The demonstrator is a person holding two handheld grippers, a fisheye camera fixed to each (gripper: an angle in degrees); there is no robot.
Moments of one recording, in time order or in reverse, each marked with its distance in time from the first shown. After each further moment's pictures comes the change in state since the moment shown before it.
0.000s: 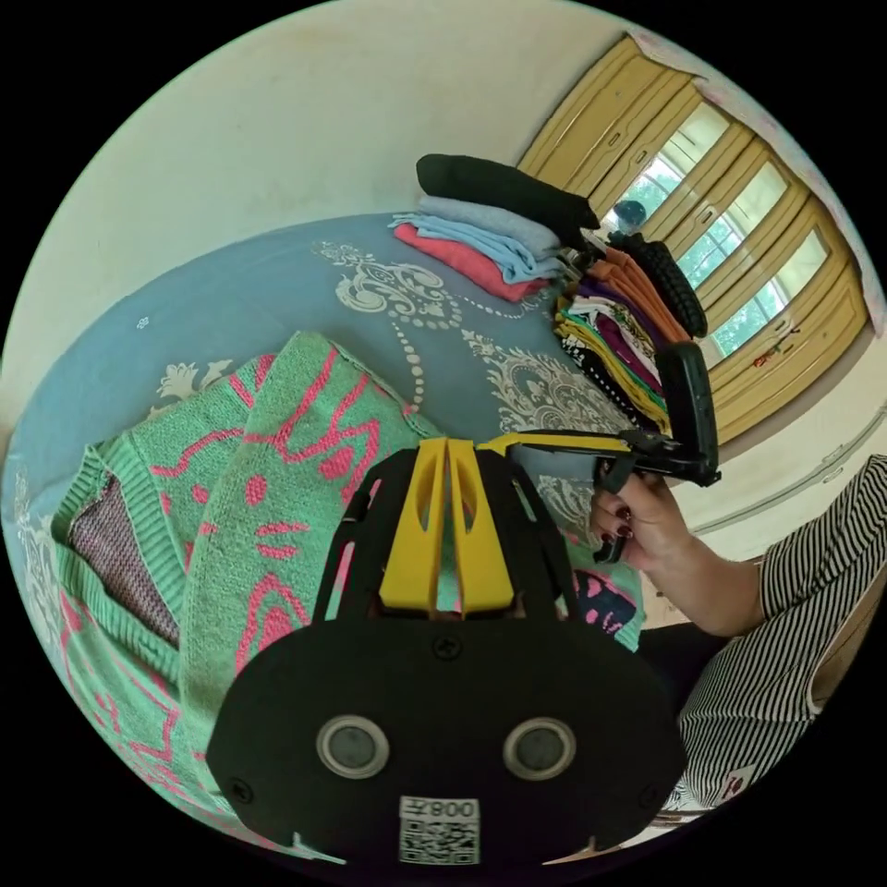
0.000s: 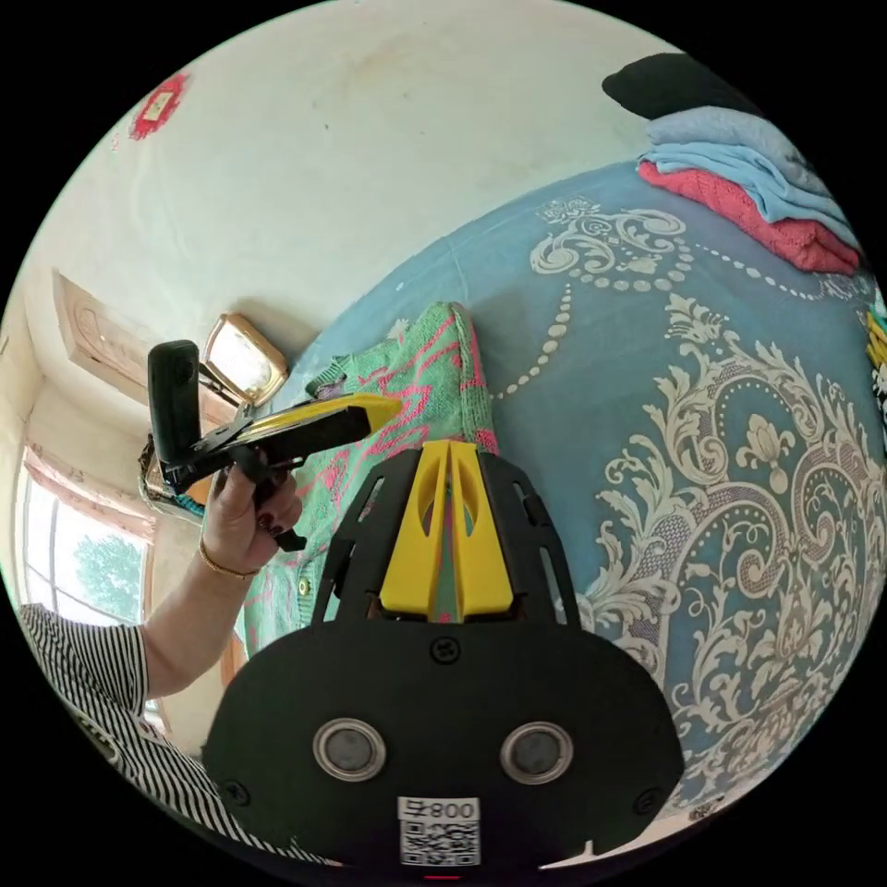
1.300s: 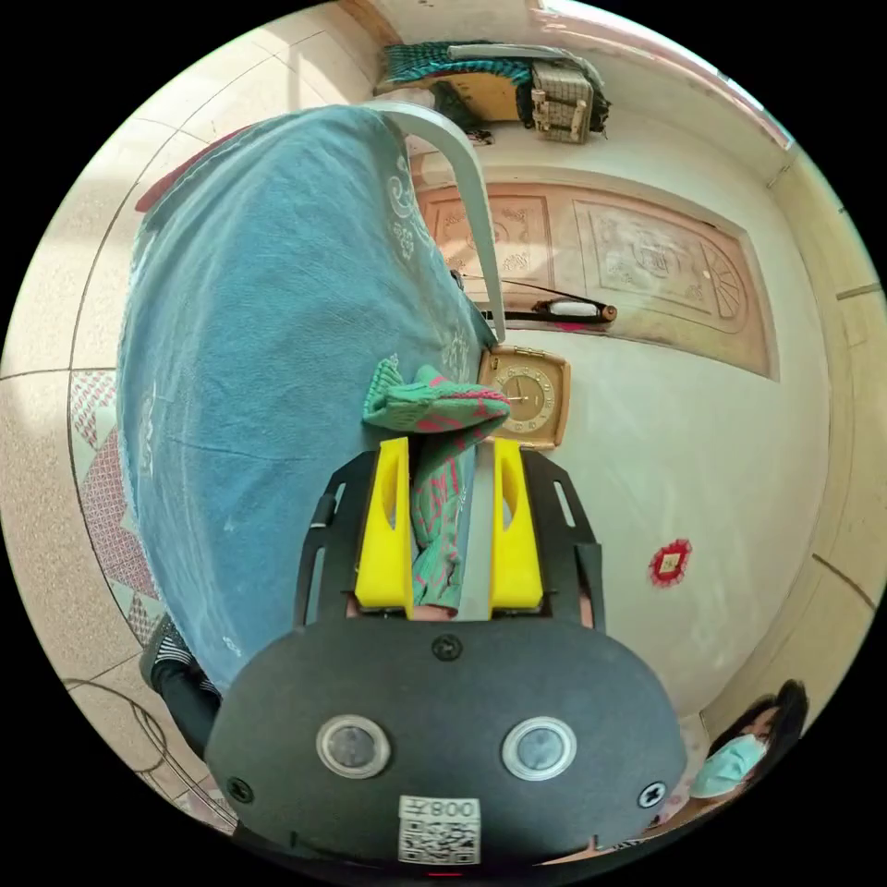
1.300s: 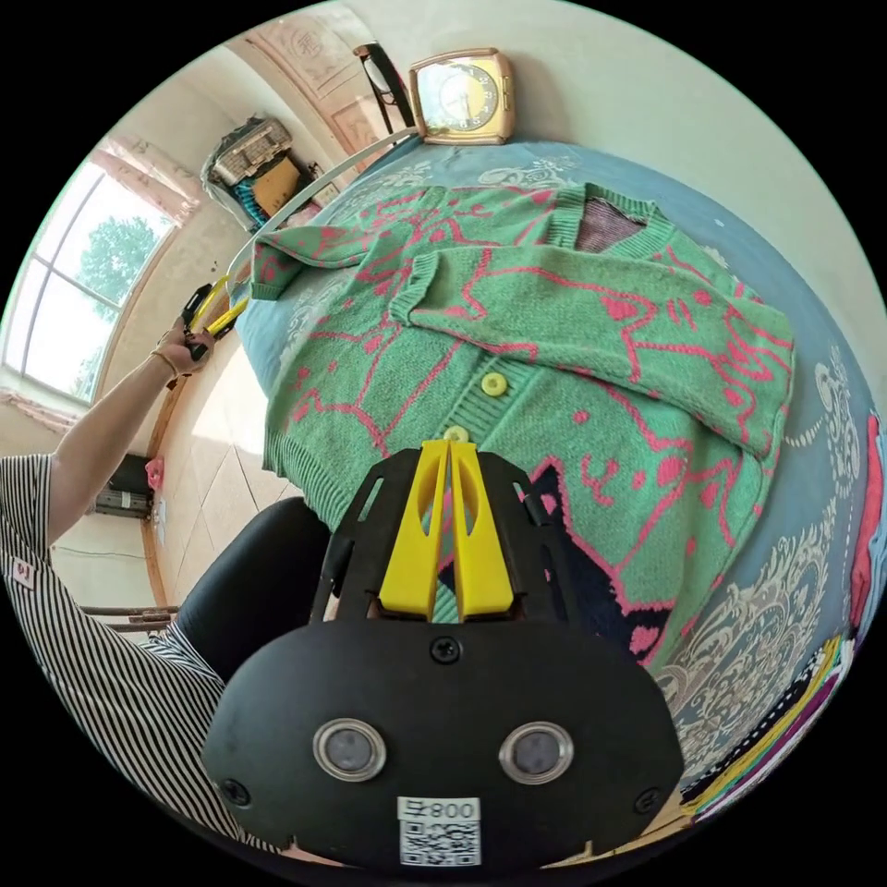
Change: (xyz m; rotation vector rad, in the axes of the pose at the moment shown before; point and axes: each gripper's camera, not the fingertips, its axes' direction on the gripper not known) left arm -0.141 1.050 -0.468 1.394 0.081 -1.556; right arm -0.402 0.158 0.097 -0.537 0.068 -0.717
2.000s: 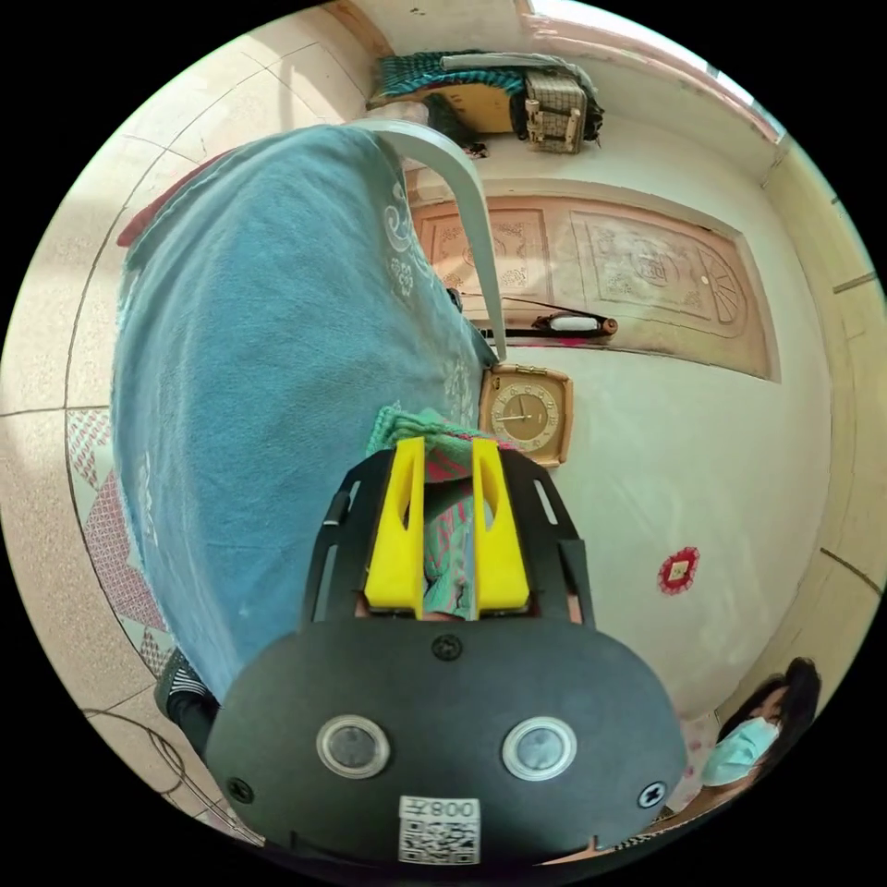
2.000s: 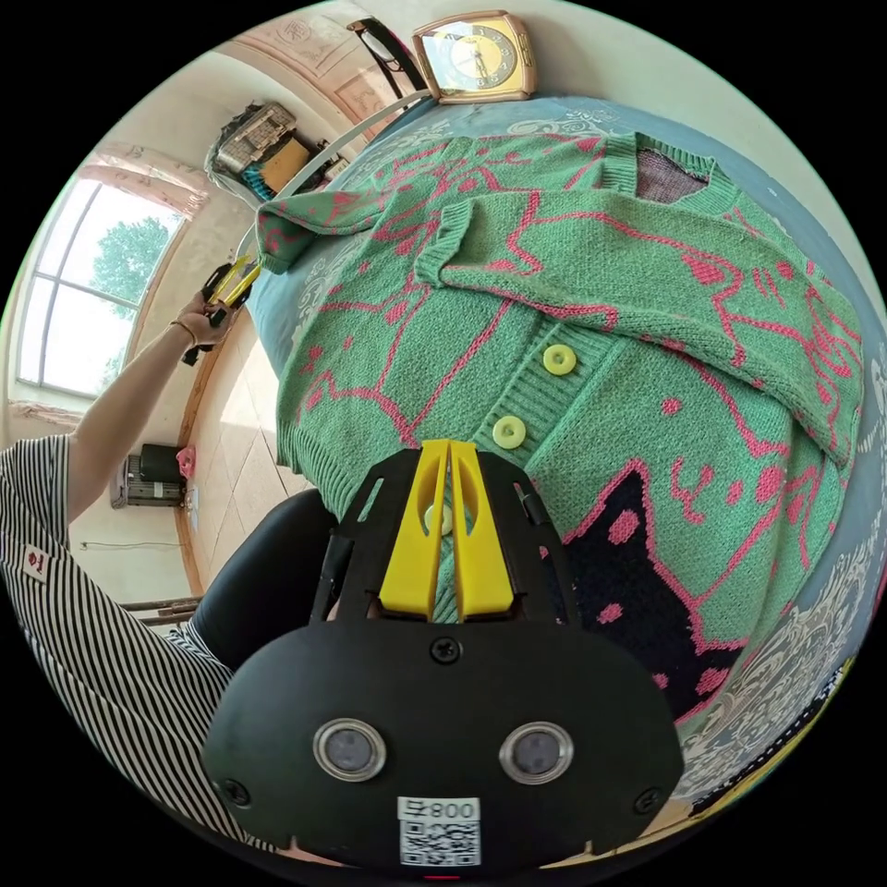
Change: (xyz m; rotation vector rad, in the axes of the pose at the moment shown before) left arm -0.009 -0.125 -0.068 0.041 -0.009 0.042; right arm -0.032 -0.050 0.072 -0.101 -0.122 0.001
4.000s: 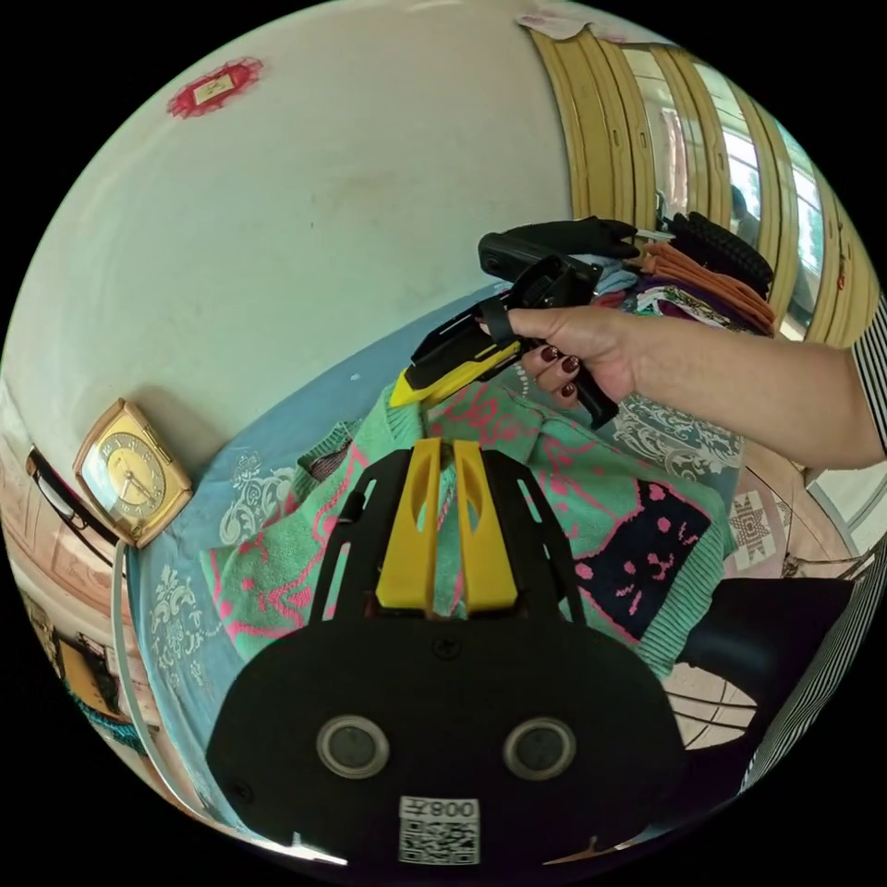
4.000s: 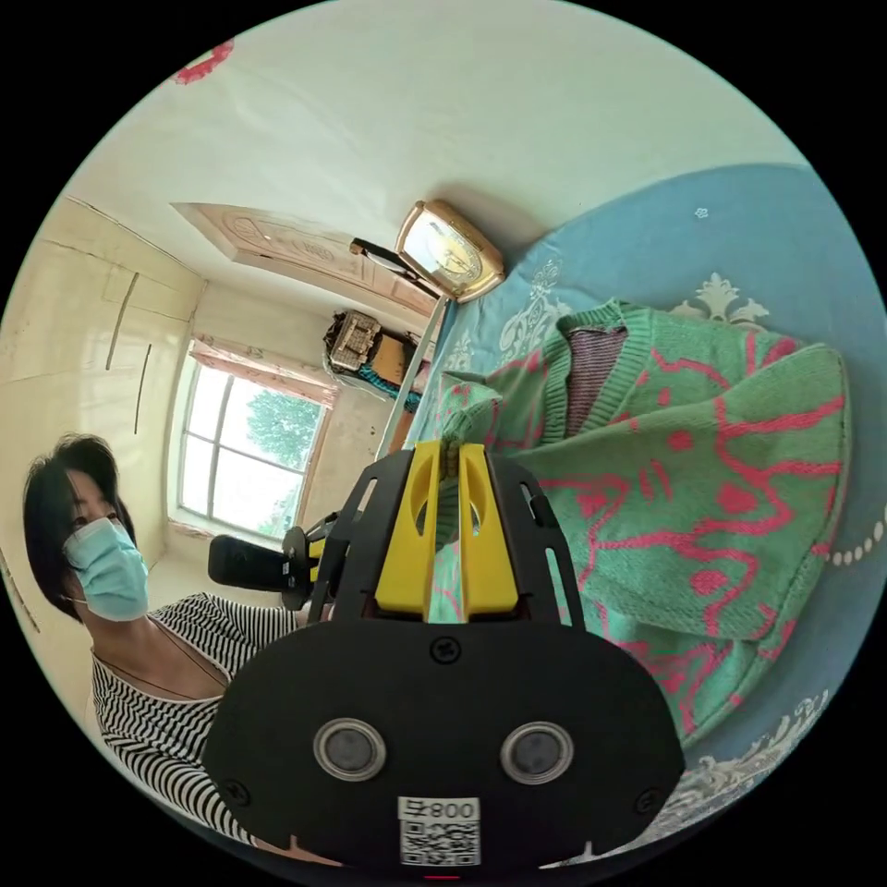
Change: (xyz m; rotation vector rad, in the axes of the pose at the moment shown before) left arm 0.514 0.868 0.438 -0.755 -0.166 1.954; right arm 0.420 -0.042 -0.135 0.432 -0.611 0.186
